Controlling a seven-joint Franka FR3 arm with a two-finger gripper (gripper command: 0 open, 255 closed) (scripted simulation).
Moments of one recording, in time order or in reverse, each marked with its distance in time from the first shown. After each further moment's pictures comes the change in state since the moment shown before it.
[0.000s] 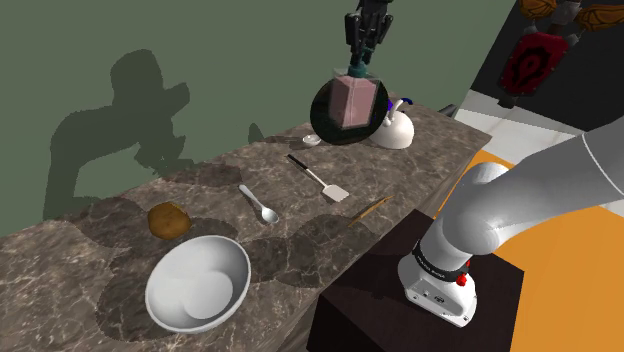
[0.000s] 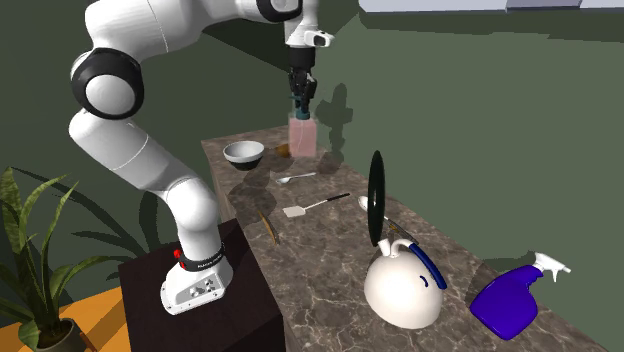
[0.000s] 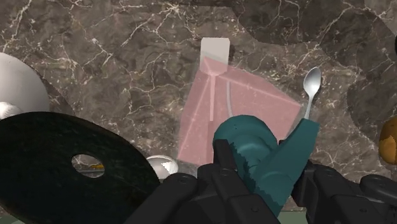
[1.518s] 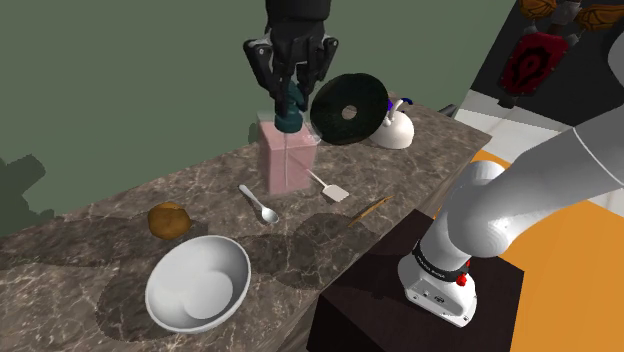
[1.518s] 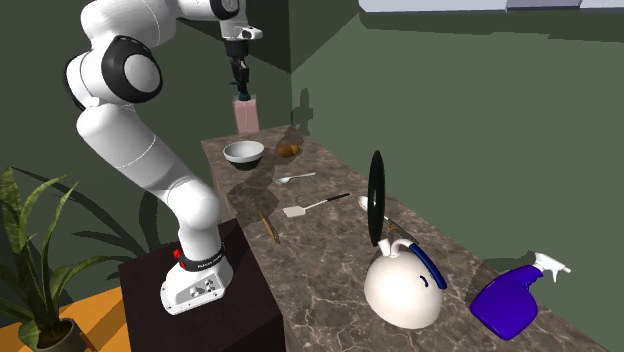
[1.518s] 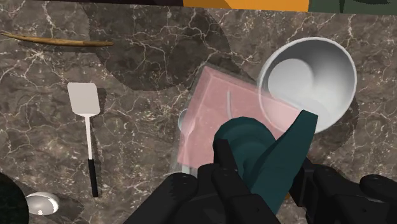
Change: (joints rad) arm 0.125 0.061 0.468 0.096 0.201 0.014 0.580
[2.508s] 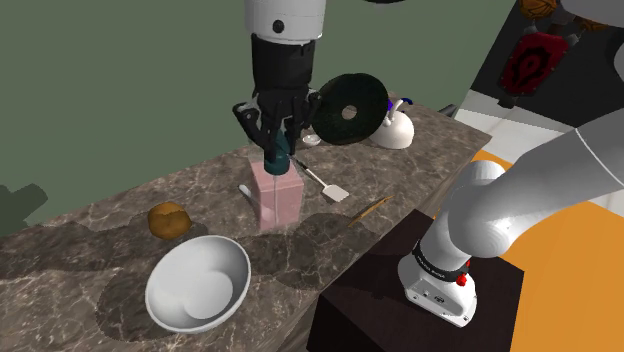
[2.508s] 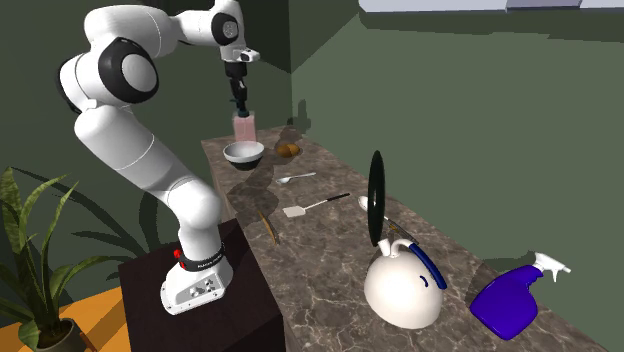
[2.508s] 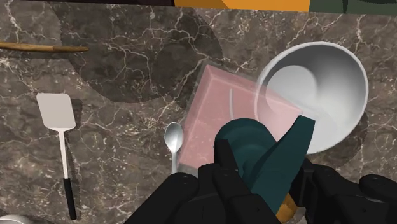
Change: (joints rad) arm 0.020 -0.022 0.055 -0.191 0.028 0.177 0.033
